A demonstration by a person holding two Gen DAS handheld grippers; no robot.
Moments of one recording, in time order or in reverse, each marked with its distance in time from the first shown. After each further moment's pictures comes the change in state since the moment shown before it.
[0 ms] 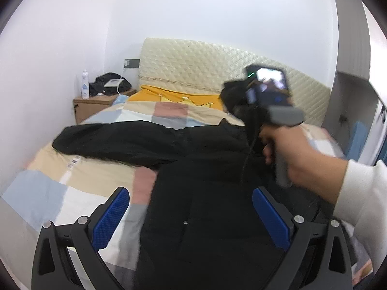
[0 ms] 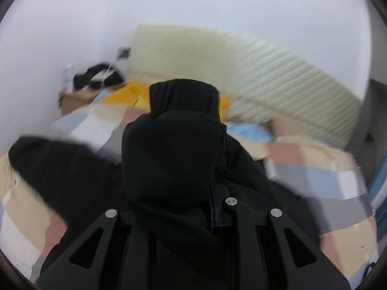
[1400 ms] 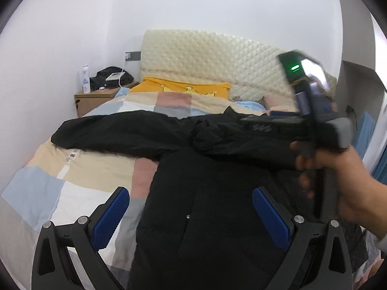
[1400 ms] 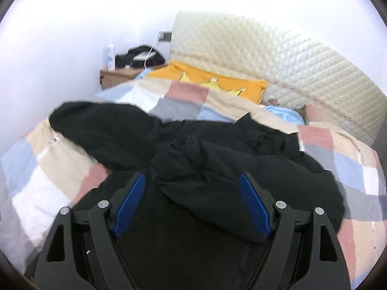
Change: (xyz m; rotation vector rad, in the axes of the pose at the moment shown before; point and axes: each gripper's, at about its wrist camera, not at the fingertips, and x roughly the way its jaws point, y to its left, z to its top) left arm 0.026 -0.012 -0.010 0.011 0.043 0.030; right arm -0.066 0.022 -0.036 -0.056 0.034 0.191
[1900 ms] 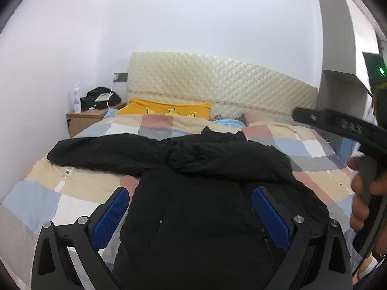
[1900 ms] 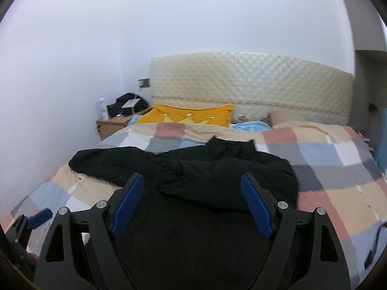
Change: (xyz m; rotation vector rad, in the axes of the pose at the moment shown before) left arm -0.066 -0.041 0.004 0.036 -0.109 -0.076; right arm -0.183 -0.050 -0.043 0.221 -0.186 -0.057
